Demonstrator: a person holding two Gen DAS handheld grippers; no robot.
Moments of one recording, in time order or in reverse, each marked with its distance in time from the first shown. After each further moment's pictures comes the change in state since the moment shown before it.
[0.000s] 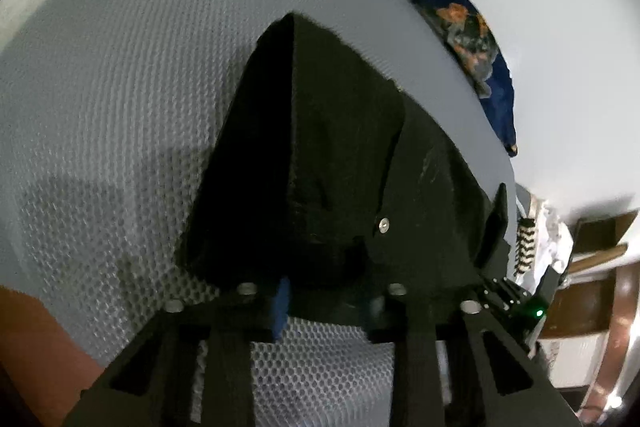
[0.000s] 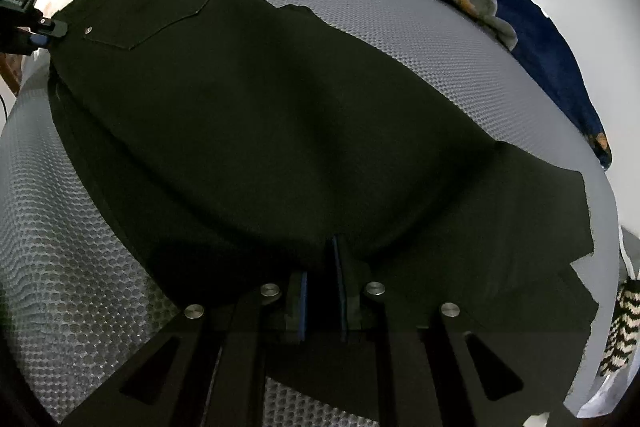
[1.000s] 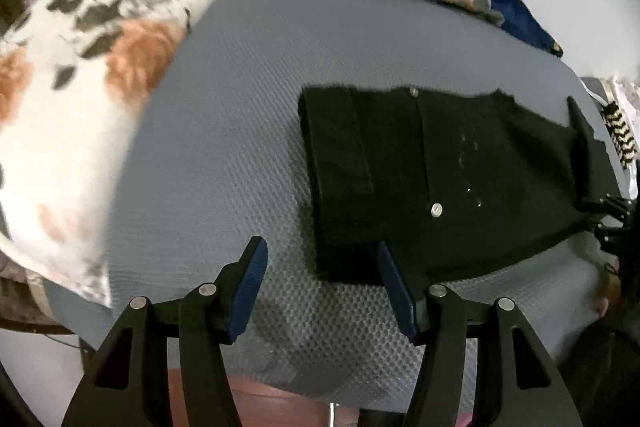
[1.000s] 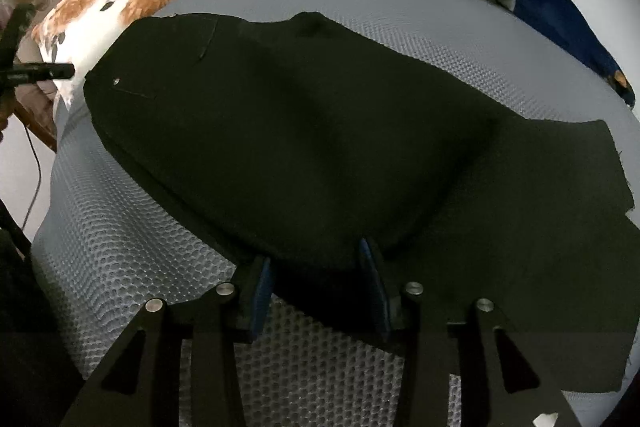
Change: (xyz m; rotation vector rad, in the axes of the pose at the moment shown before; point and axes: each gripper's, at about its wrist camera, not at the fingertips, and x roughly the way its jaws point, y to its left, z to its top) left arm -0.055 -0.030 -0.018 0.484 -0.109 0.421; right arm -0.012 -0.003 -0.022 0.145 -0.053 0.183
